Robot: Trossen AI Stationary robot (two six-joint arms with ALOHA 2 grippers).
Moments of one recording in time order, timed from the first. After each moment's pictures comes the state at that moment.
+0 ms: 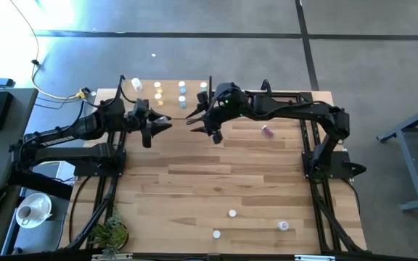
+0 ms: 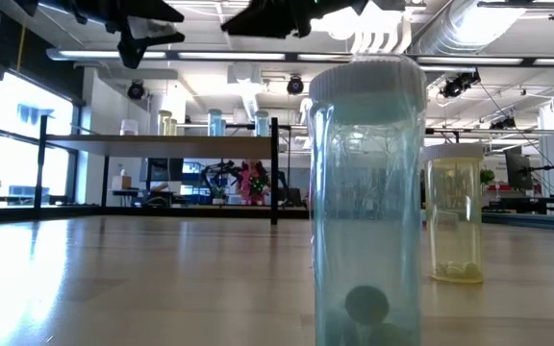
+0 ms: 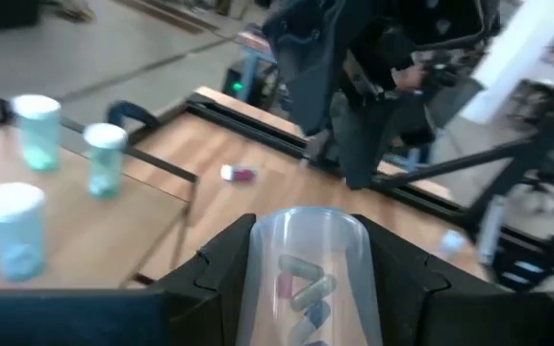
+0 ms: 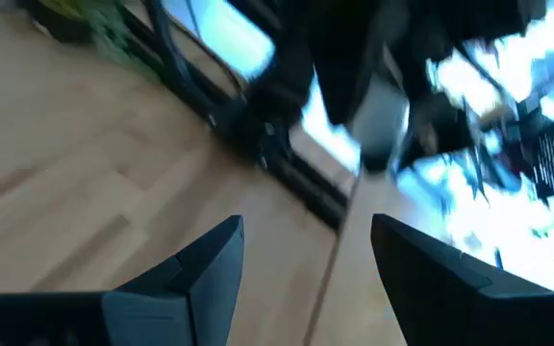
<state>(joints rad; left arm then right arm) 0.46 0.70 0.65 -0.16 0.18 -0.29 -0.21 1.77 1.59 -0.21 -0.34 -0.80</state>
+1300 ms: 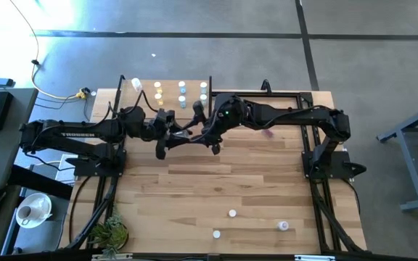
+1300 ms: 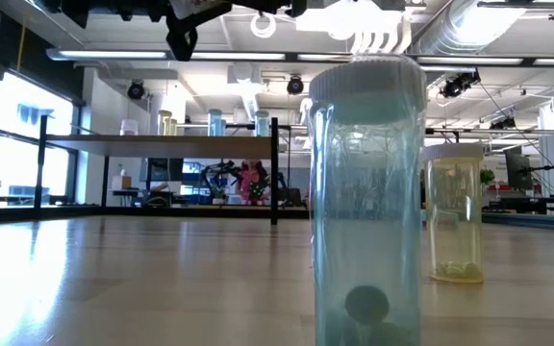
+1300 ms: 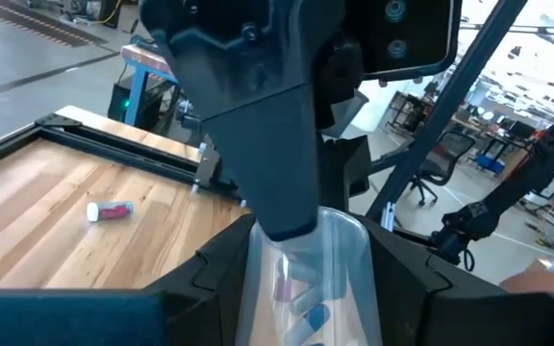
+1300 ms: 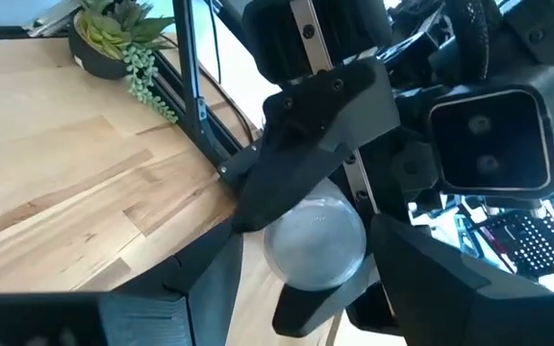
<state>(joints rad) 0.27 1.00 0.65 0.28 0.26 -0.35 -0.12 1.77 1.59 -0.13 -0.33 -0.89</state>
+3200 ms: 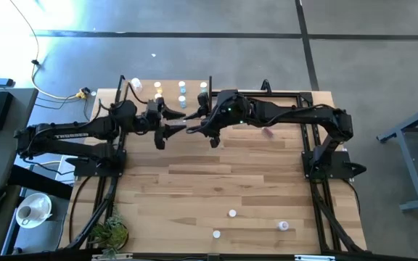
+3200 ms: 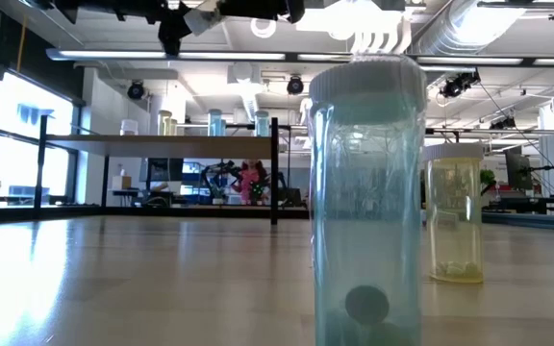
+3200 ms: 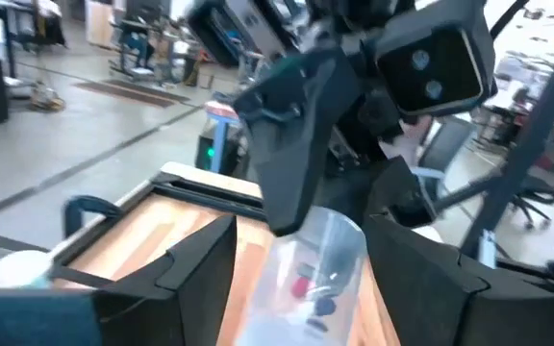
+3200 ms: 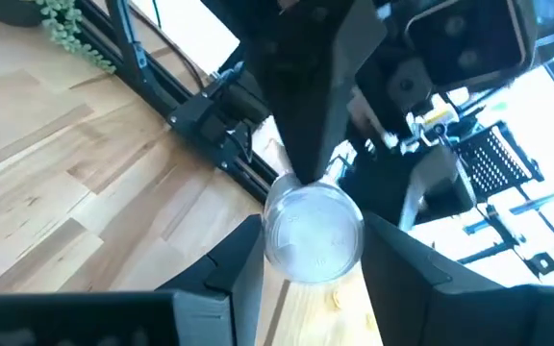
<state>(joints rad) 0.37 0.91 0.65 0.24 0.13 -0.20 -0.13 1.74 1.59 -0.17 -0.15 -0.84</state>
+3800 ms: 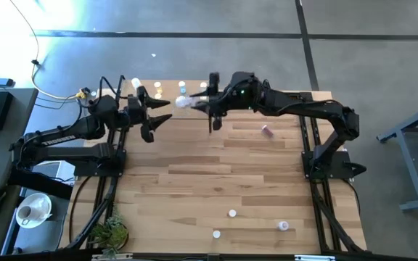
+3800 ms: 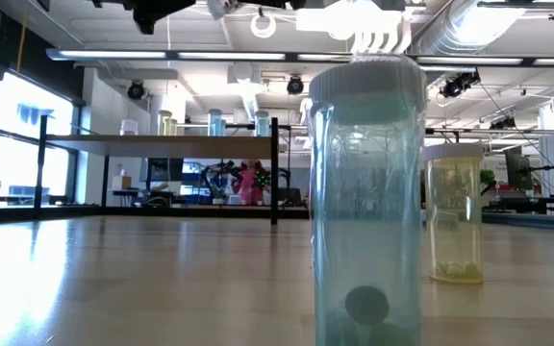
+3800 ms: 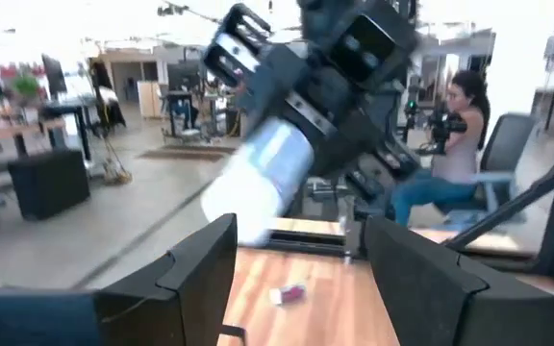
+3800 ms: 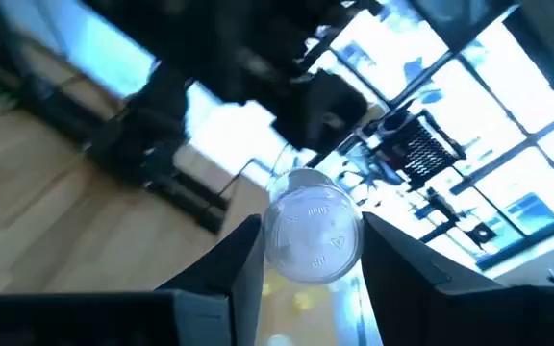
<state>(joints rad) 0.47 0.72 0.65 0.14 0.13 0.01 -0.24 1.67 1.59 -0.09 -0.16 -0.75</state>
